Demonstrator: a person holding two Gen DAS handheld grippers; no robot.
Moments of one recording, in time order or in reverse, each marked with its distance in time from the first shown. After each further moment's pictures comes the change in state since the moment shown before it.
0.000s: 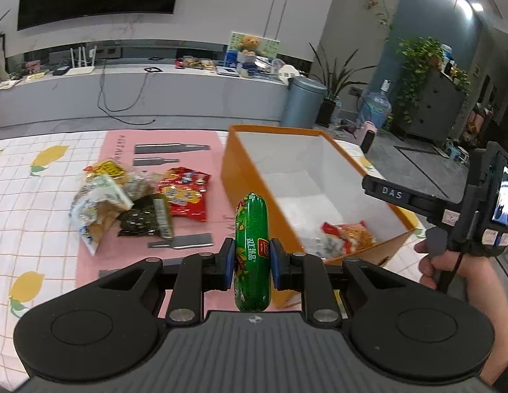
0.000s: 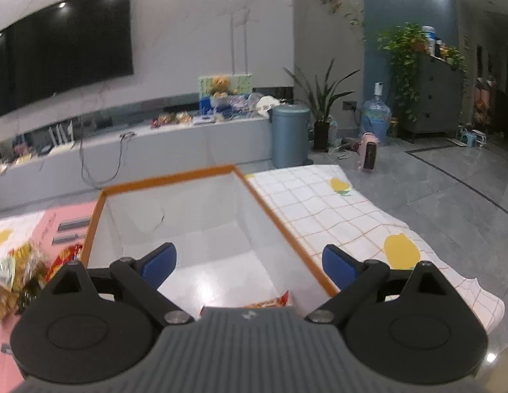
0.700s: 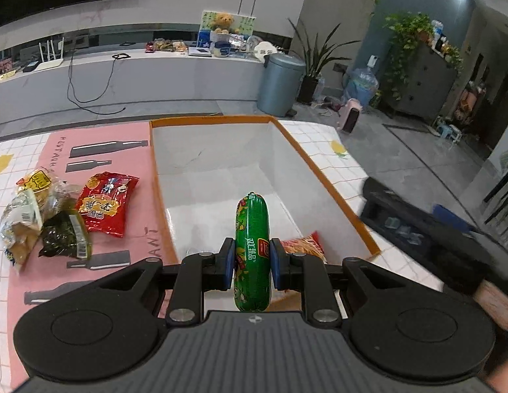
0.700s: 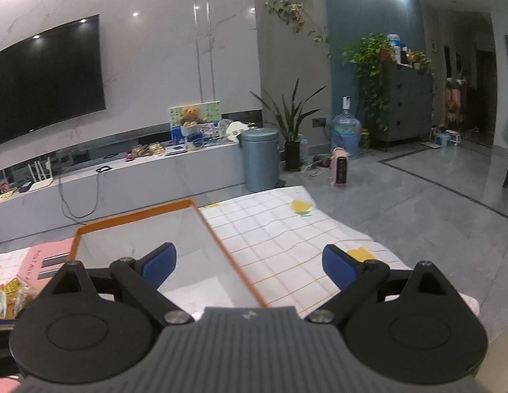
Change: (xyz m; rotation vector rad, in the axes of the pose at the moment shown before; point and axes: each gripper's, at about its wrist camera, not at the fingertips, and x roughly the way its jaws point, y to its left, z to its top) left arm 0.089 -0.087 0.031 0.034 0.086 -0.011; right arm -0.028 -0.040 0.010 0.095 -0.065 -0.069
